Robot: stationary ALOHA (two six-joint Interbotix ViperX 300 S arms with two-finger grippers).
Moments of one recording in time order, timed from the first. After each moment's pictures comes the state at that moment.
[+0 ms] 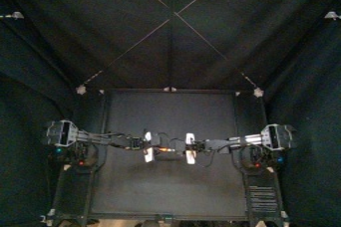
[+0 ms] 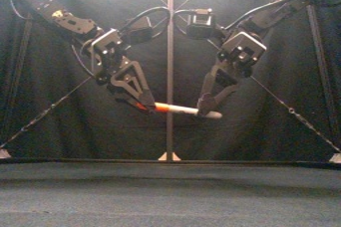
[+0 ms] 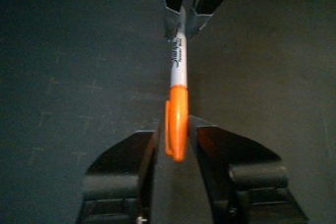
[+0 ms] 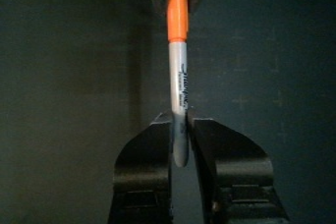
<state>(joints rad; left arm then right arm) 0.05 -0.07 0.74 -0.10 0.02 0.01 -0.03 -0.07 0.65 -0.19 0.25 0.12</state>
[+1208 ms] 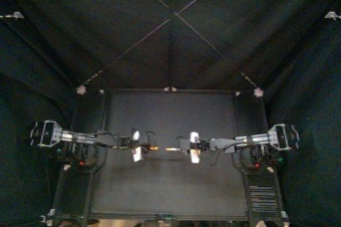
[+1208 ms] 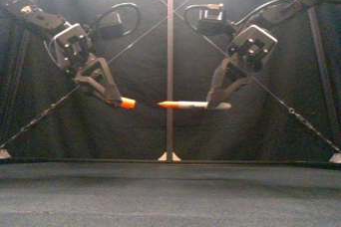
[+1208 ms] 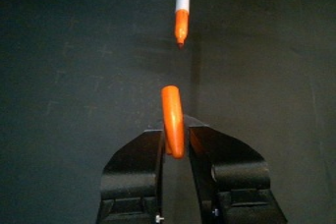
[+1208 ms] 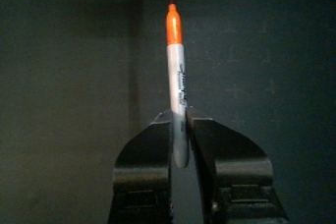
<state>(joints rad) 0.06 -0.29 0.92 -0.10 0.04 0.00 -0.04 -0.17 0.71 -0.17 0.26 0.12</state>
